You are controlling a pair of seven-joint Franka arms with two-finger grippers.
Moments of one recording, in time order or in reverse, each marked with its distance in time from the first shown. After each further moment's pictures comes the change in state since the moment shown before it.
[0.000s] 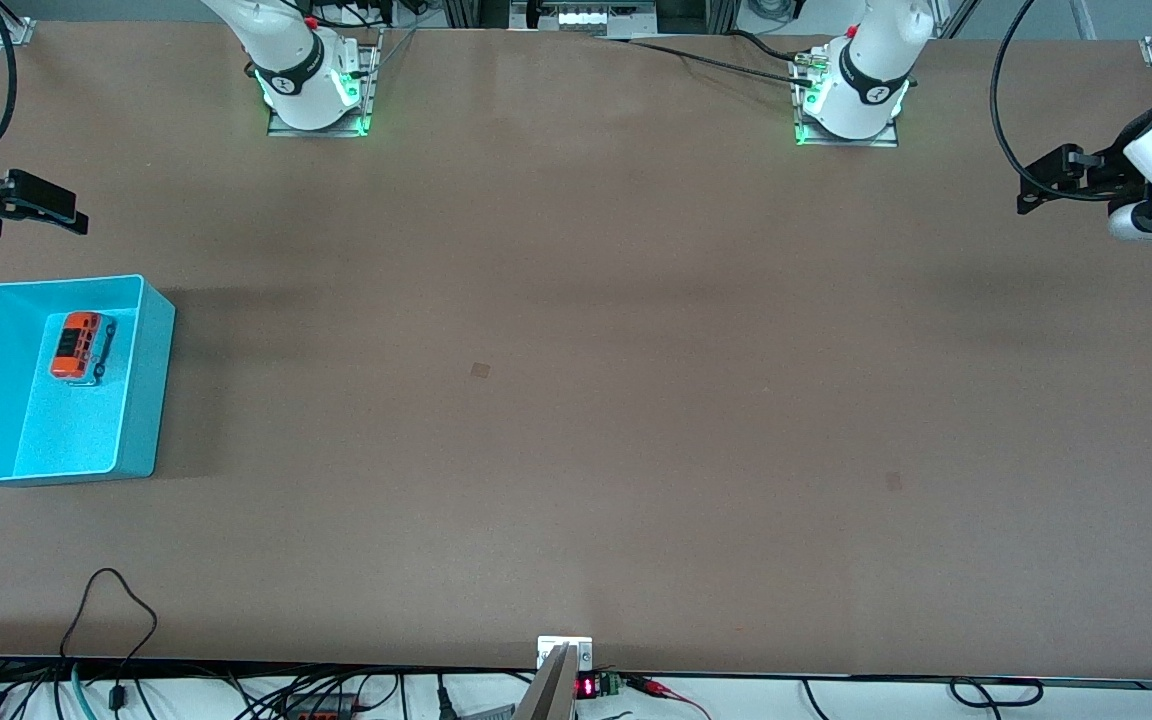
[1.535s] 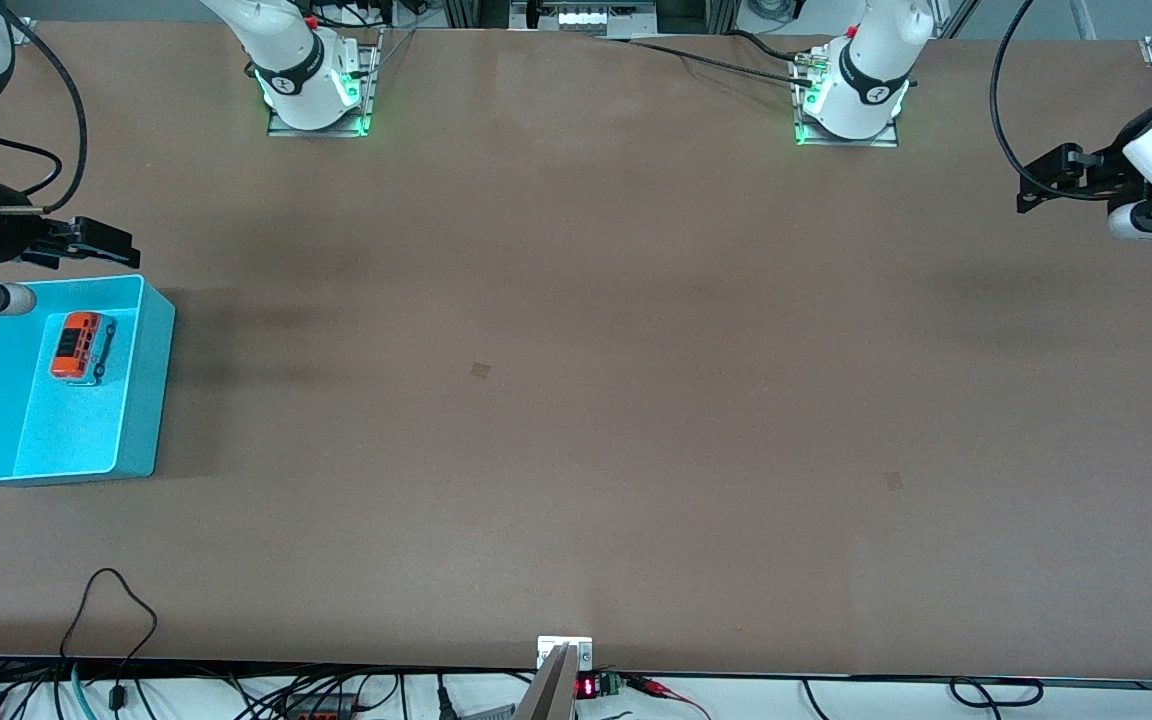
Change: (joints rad) left arm 0.000 0.000 0.000 0.000 0.000 -0.002 0.000; right arm 0.057 0.052 -0.006 -0.029 0.001 0.057 0.080
